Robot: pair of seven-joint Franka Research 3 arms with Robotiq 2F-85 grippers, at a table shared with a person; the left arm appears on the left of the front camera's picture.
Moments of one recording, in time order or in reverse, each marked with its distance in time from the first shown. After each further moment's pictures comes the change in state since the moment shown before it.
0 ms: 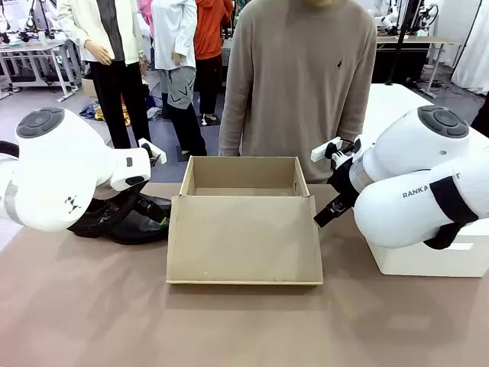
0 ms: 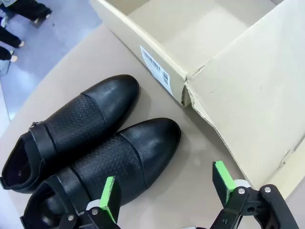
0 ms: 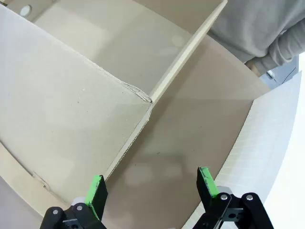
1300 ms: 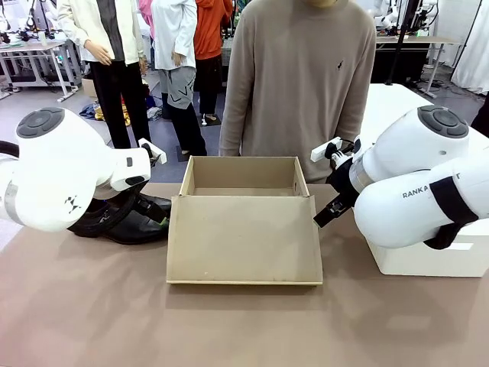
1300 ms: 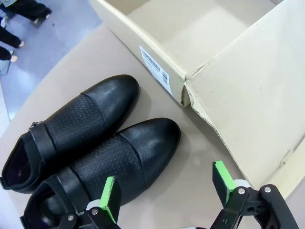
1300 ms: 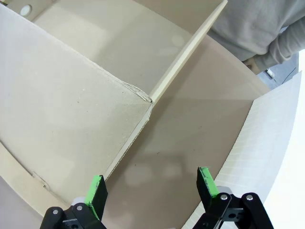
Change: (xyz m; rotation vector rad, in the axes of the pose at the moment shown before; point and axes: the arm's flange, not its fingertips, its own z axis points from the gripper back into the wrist) left arm 0.000 0.000 0.000 0.000 0.000 -0.001; right arm 0.000 0.000 0.000 0.000 0.000 0.001
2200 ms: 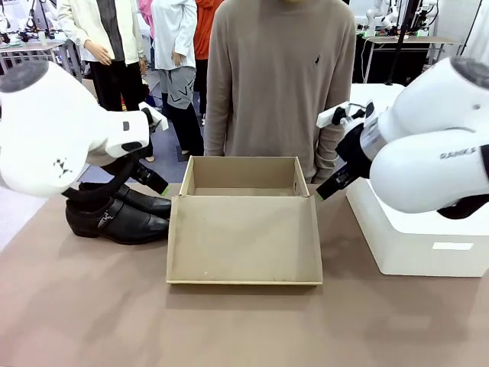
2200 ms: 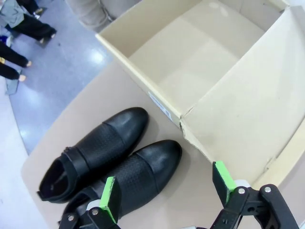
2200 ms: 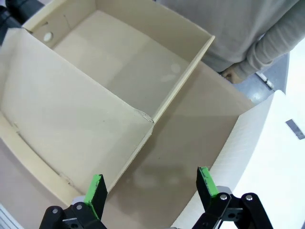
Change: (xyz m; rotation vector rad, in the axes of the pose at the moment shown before) left arm 0.046 0.001 0.065 0.013 -0.069 -0.067; right arm 0.032 -0.003 0.076 0.024 -0.068 -0.003
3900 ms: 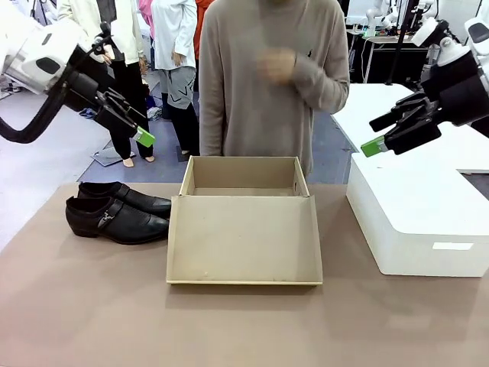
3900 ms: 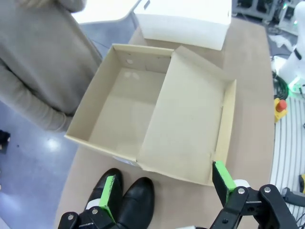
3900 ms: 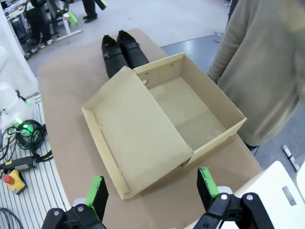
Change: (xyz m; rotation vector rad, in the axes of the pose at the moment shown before) left arm 0.032 0.042 0.117 -0.404 -0.254 -0.362; right arm -0.019 -0.045 0.147 0.374 -0.330 0.289
